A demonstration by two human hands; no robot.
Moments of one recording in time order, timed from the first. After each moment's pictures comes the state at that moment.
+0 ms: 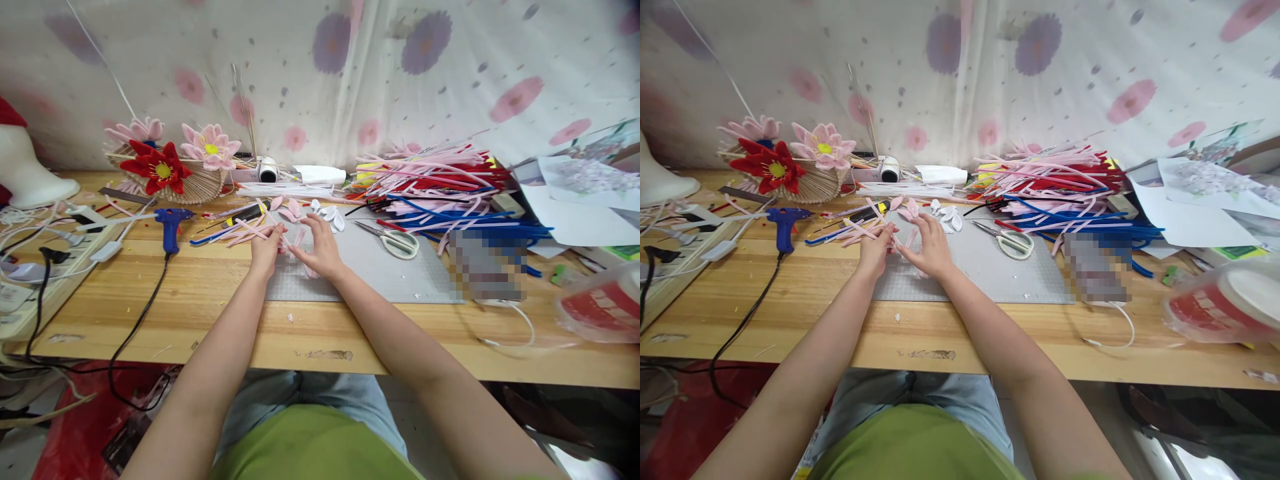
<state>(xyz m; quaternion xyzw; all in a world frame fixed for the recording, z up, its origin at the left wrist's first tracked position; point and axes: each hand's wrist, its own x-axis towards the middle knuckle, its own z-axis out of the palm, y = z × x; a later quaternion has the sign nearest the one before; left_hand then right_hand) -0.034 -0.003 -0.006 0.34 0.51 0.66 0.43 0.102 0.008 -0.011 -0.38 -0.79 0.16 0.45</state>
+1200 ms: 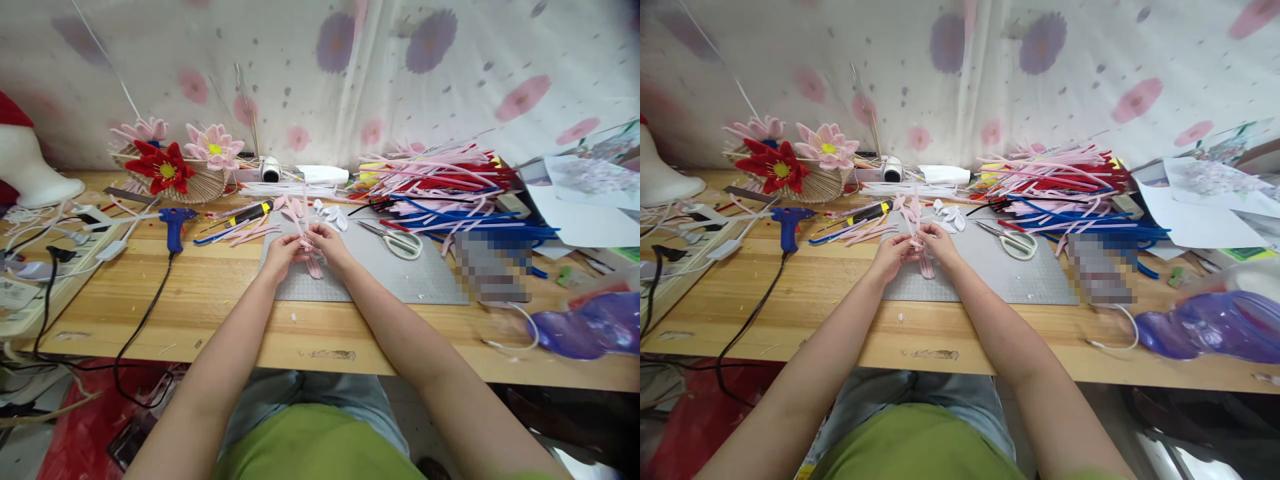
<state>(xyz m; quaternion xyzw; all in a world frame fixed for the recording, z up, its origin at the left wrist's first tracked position) -0.017 -0.016 0.000 0.30 0.48 0.56 0.61 0.101 0.026 -0.015 -0.37 -0.55 0.58 0.48</state>
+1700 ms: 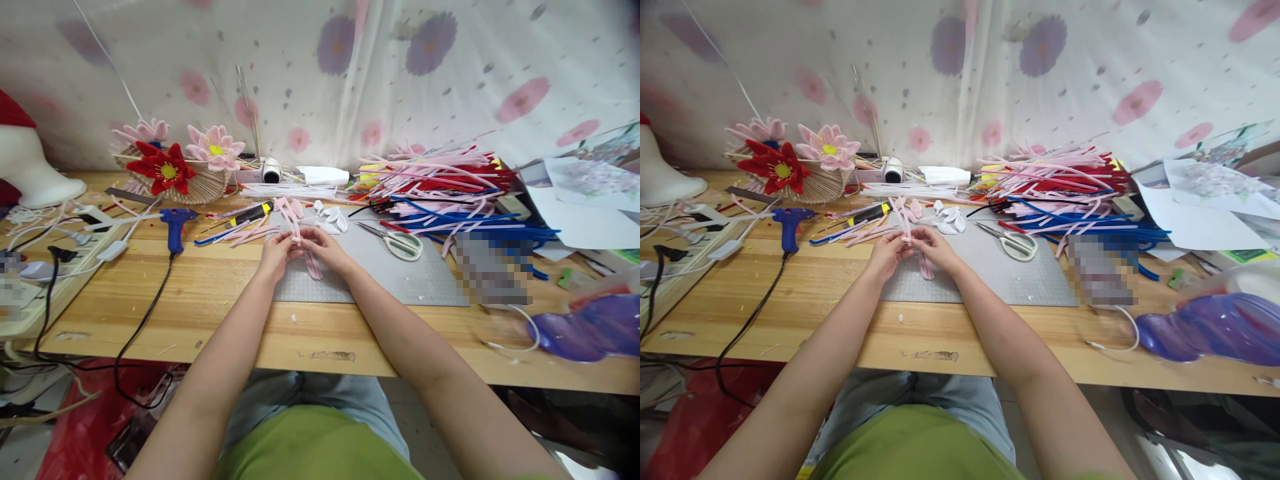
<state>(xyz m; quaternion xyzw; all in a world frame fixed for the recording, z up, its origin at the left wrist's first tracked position) -0.024 -0.012 0.000 0.27 0.47 0.61 0.58 0.103 0.028 -0.023 -0.28 -0.68 0.52 0.43</state>
